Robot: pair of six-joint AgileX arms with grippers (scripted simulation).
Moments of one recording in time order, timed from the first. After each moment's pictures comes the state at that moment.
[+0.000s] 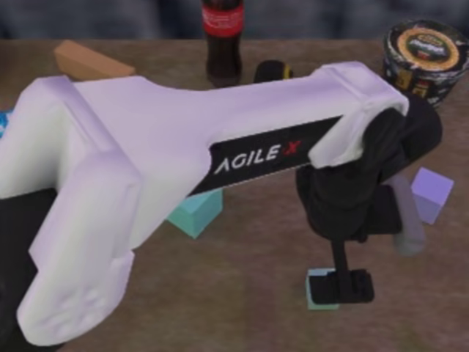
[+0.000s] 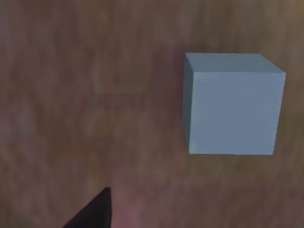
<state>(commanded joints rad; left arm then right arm) -0.98 2.26 1.90 -1.19 0.01 0.57 0.00 0.00 0.00 0.00 0.00 0.00</state>
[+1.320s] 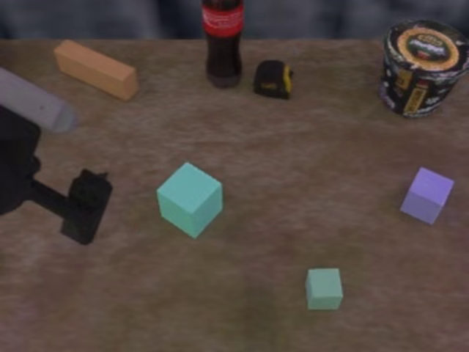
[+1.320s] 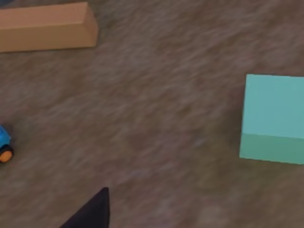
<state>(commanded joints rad) -0.35 0.89 0.74 -0.52 -0.02 0.22 0.09 1.21 0.93 -0.65 0.00 -0.51</state>
